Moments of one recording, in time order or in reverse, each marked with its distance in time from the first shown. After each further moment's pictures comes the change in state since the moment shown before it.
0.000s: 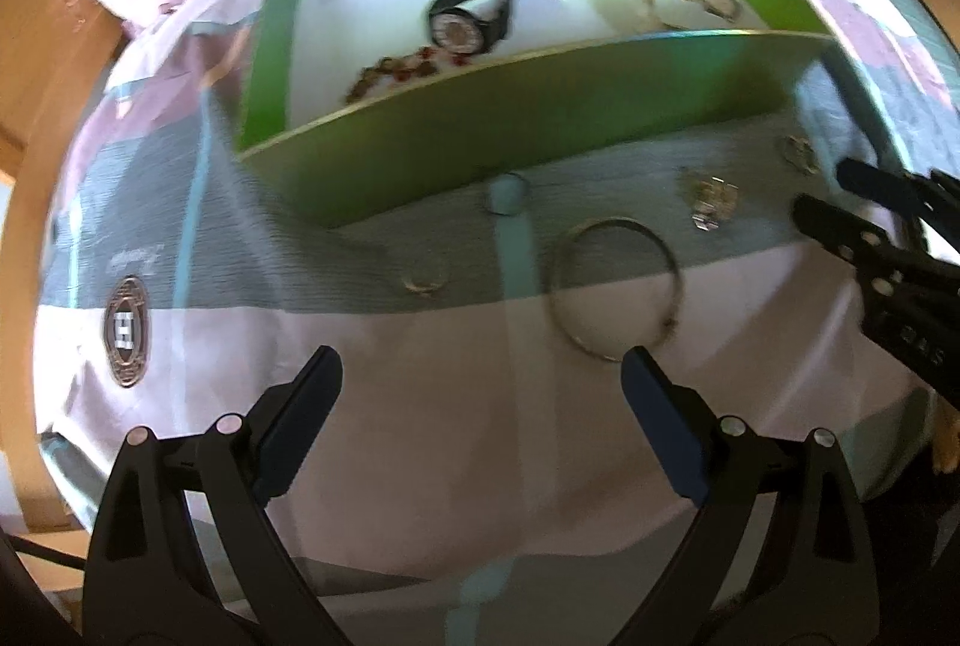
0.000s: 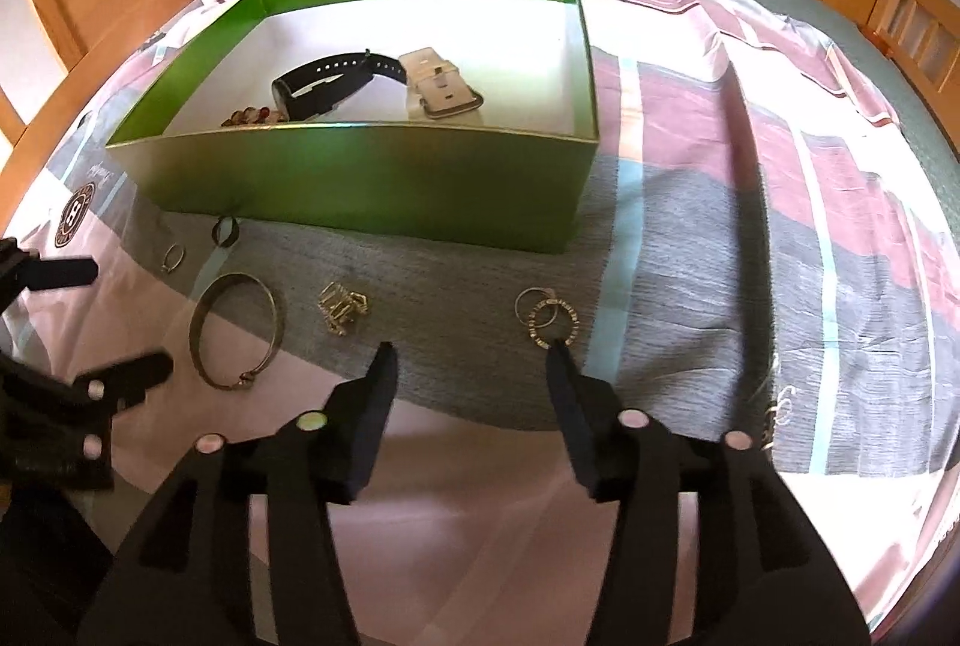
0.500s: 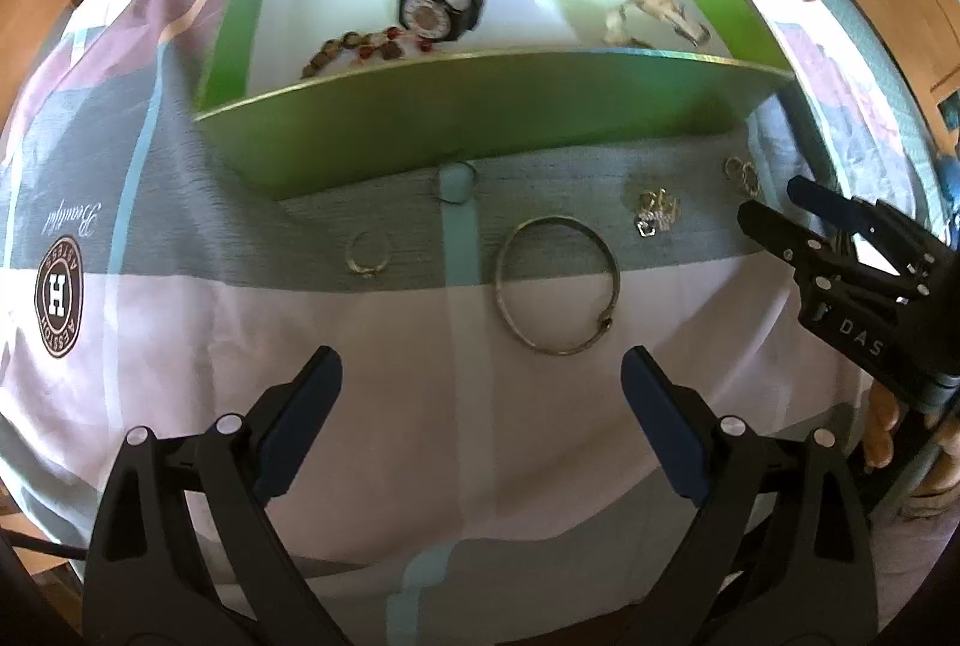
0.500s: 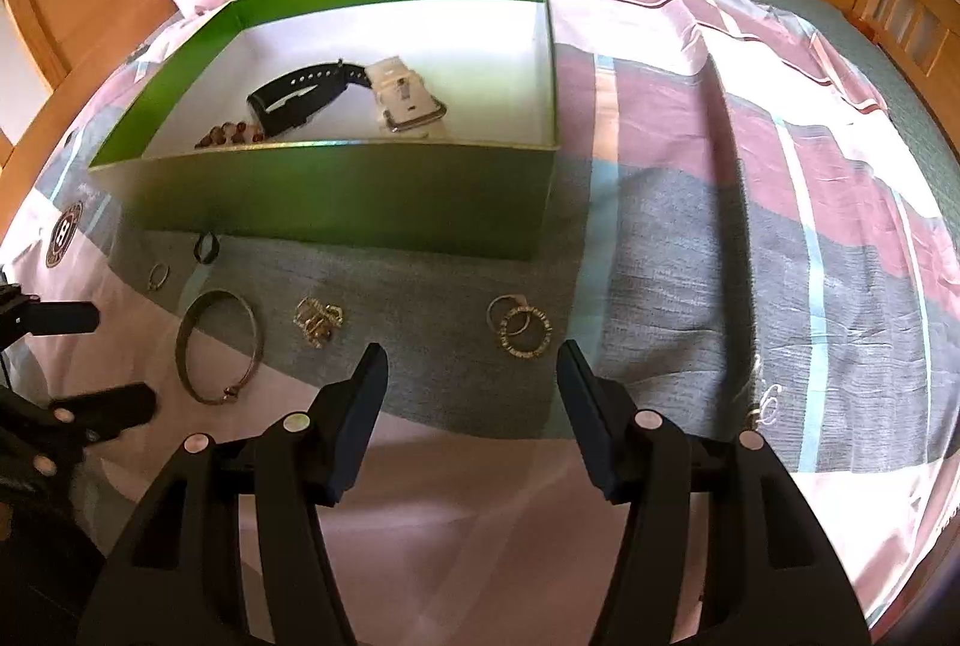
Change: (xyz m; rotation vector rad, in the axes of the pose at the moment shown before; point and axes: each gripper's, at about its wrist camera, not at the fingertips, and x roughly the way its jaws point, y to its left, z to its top) left arm 0.000 0.002 -0.003 -0.076 0.023 -0.168; right arm 0.005 -0.005 0.002 0.007 0.022 -0.010
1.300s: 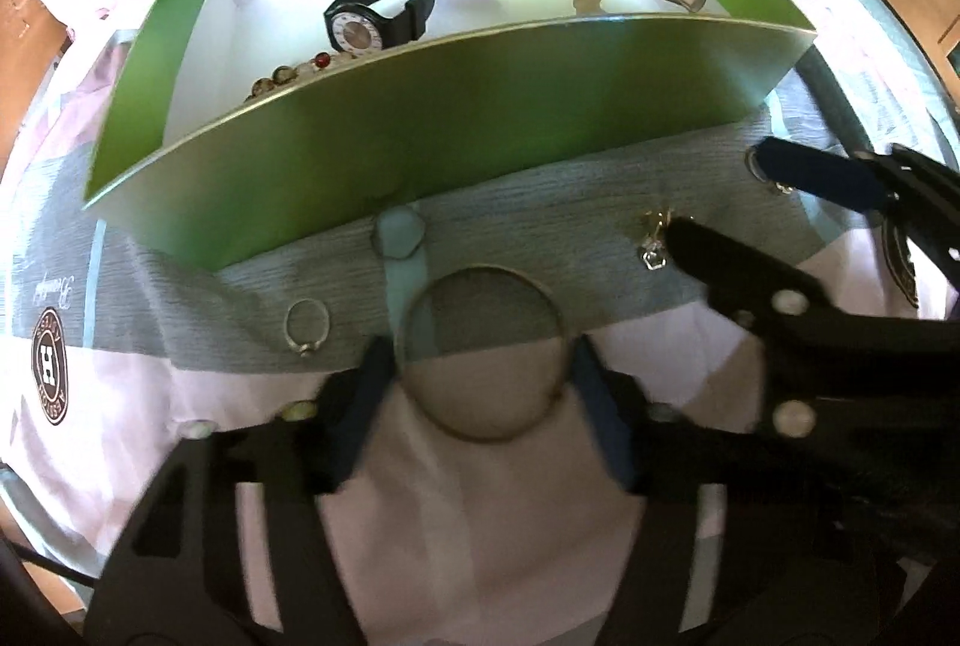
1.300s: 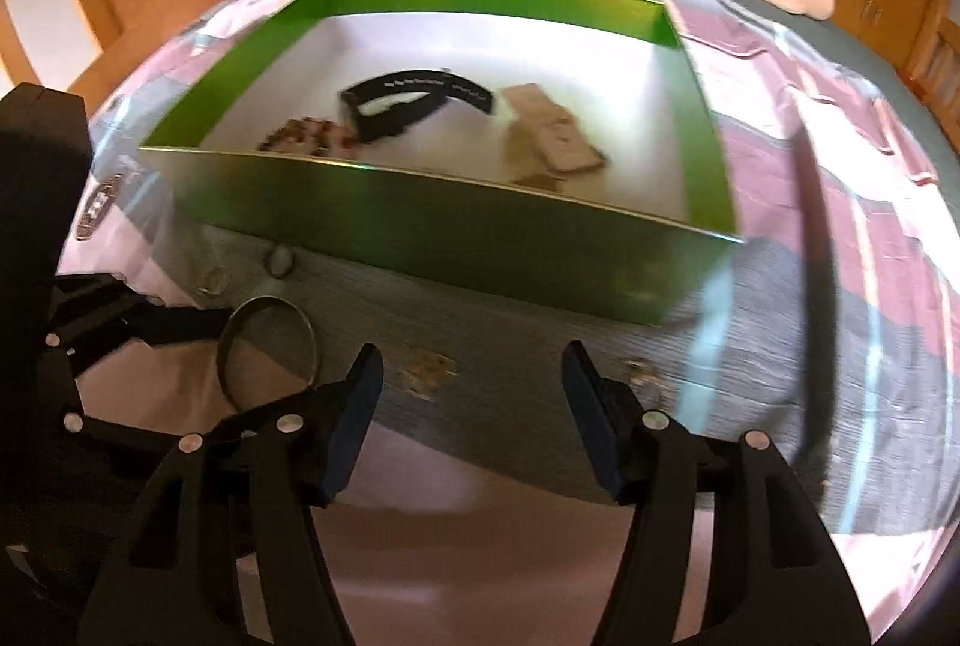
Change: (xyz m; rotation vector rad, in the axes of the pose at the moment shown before) left arm 0.036 -0.017 0.023 0.081 -0.040 0.070; right arm 0.013 0.045 0.018 -0.107 -0.036 0.102
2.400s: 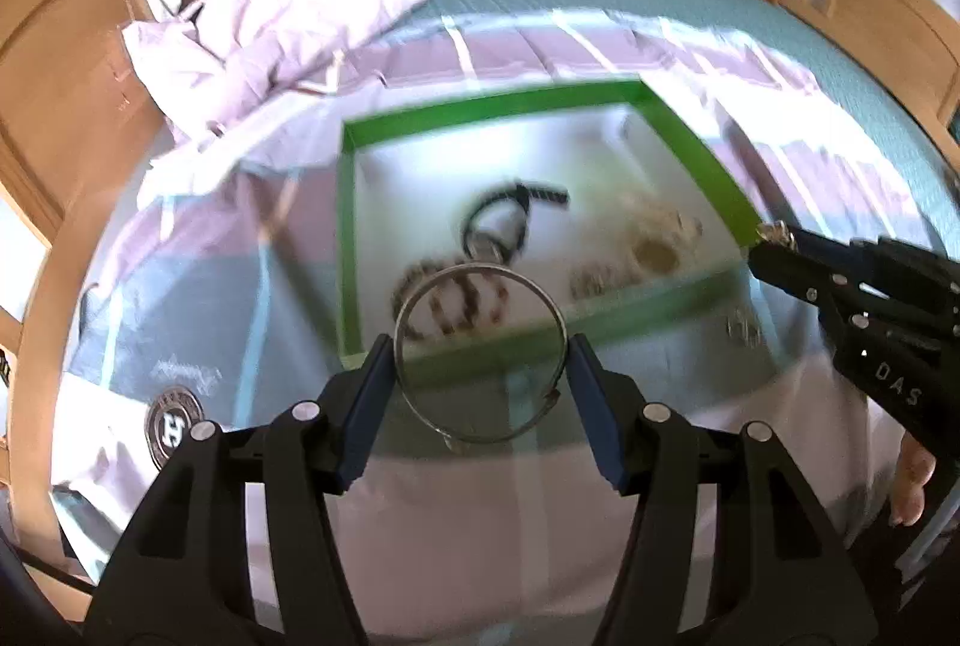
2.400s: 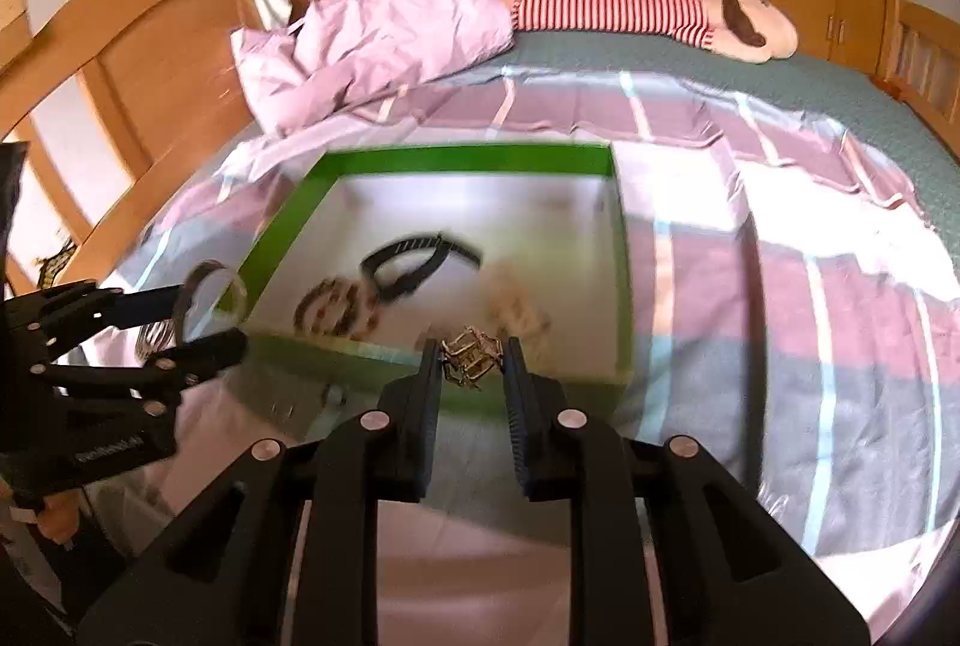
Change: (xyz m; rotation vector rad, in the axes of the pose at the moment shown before) left arm -0.113 0.033 0.023 -0.060 -0.324 0.105; right arm -0.074 -0.026 0.043 0.114 -0.246 0.015
